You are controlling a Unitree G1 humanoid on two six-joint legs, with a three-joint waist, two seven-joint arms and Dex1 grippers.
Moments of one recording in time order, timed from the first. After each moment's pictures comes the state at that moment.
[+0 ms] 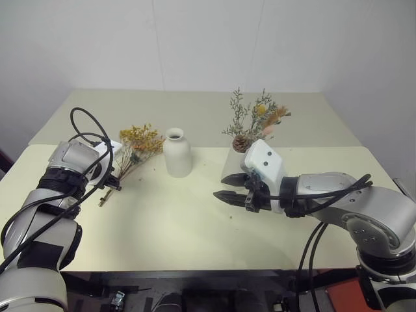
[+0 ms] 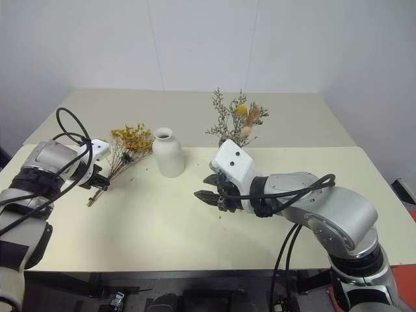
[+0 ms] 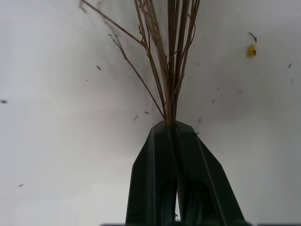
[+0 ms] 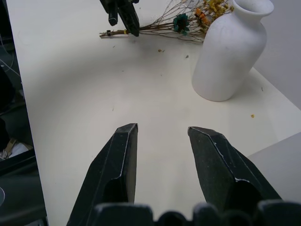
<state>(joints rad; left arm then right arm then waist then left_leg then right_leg) -1.09 0.82 -0.41 0.71 0.01 1.11 -0.89 -0.71 -0.65 0.11 -0.74 0.80 1.28 0.42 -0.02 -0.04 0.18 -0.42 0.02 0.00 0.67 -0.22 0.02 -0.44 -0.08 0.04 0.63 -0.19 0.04</state>
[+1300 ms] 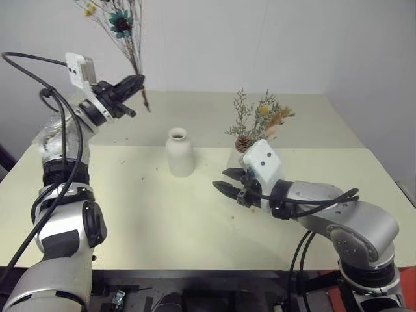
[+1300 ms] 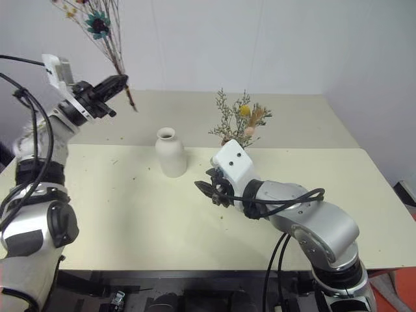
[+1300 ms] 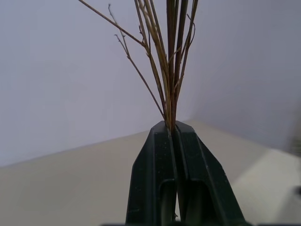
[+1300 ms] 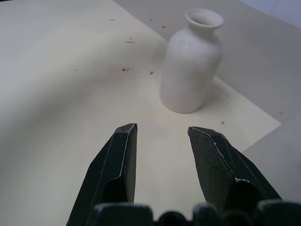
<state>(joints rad) -1.19 0.57 0.33 0.91 -0.40 0.19 -1.13 -0.61 -0.49 0.11 -0.78 0.64 1.25 0.25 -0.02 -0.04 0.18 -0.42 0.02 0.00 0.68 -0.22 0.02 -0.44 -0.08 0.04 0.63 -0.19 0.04</state>
